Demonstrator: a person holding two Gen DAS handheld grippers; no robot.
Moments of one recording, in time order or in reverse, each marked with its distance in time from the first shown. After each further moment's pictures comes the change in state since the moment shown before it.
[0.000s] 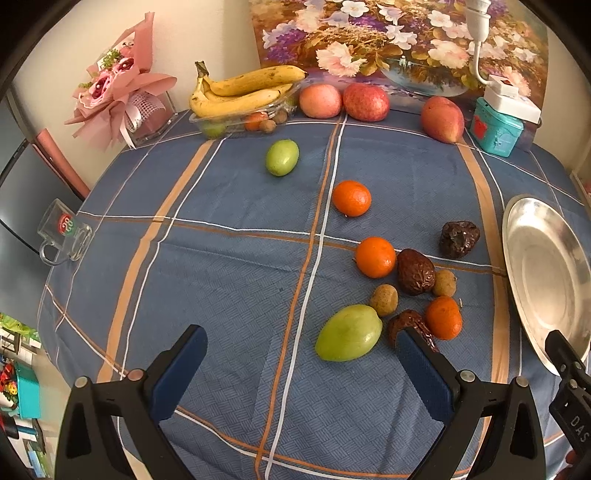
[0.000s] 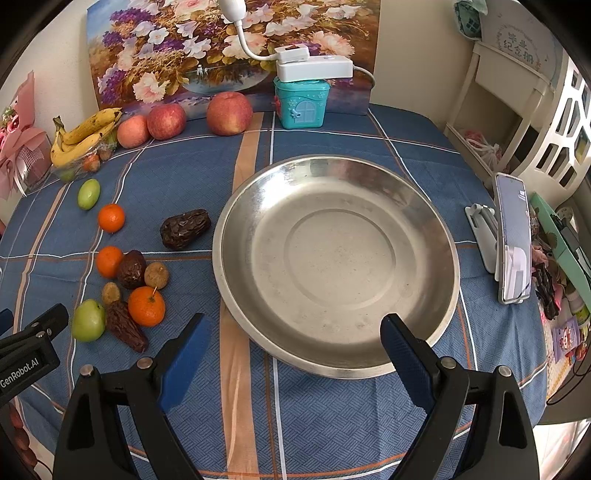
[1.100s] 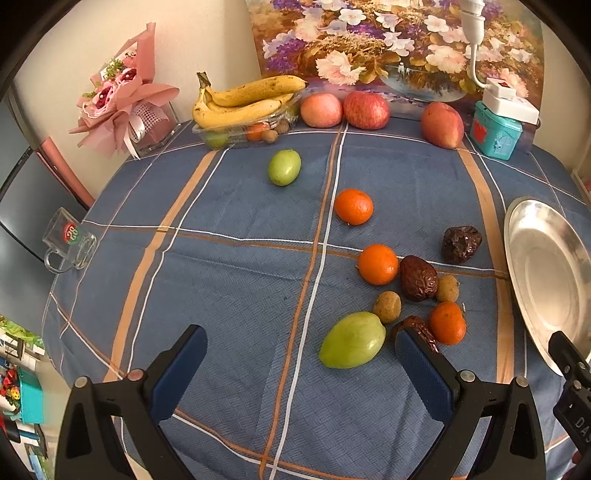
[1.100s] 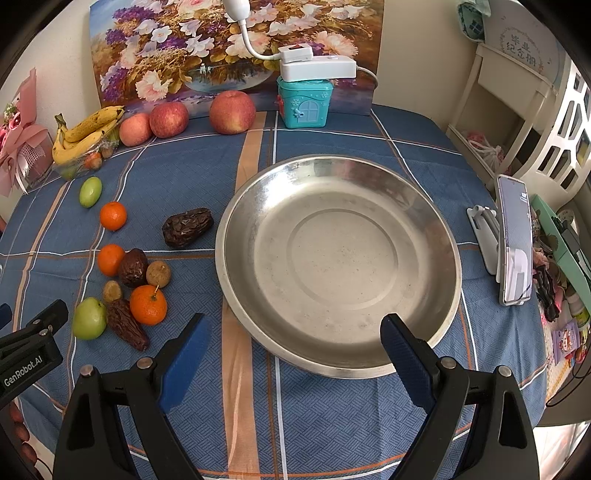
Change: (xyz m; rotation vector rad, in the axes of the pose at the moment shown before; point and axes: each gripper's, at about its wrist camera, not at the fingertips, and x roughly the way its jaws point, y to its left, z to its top) left arm -0.002 -0.002 -0.001 0.016 -0.043 0.019; right arm 0.000 0.002 -0.001 -0.011 0.001 0.003
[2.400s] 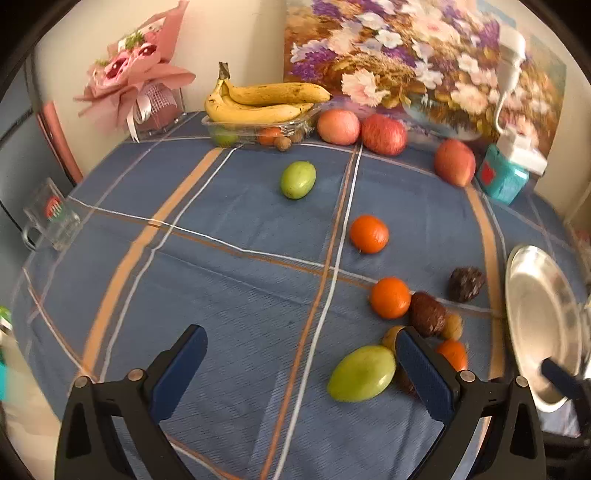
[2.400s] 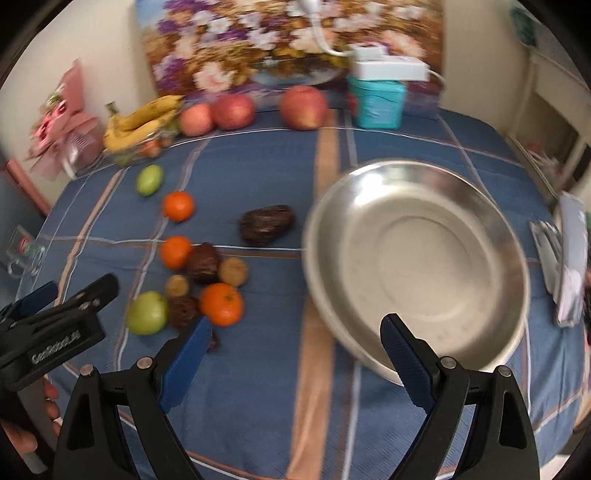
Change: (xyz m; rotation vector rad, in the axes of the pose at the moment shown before) left arm 0.020 0.037 0.006 -0.151 -0.048 -0.134; right arm 0.004 0.041 0.005 -0.089 0.005 0.218
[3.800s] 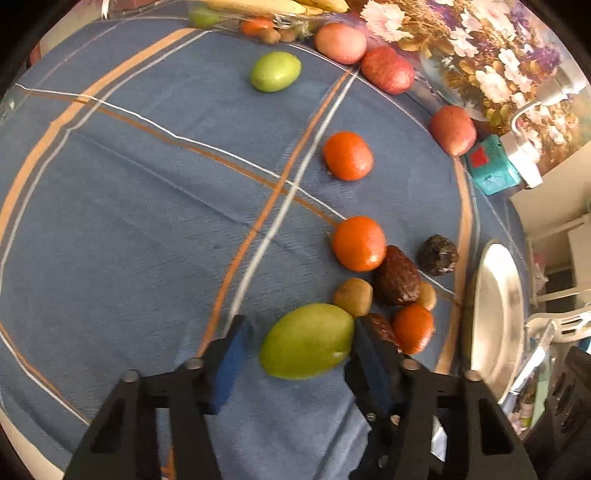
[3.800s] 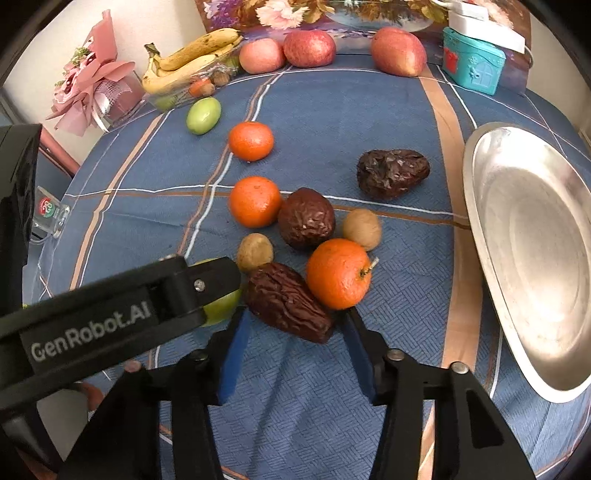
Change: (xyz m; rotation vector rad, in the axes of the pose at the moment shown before) left arm 0.050 0.002 -0.010 -0.224 0.341 -0.295; right arm 0.071 0.067 -0.011 -0.057 0.153 0.169
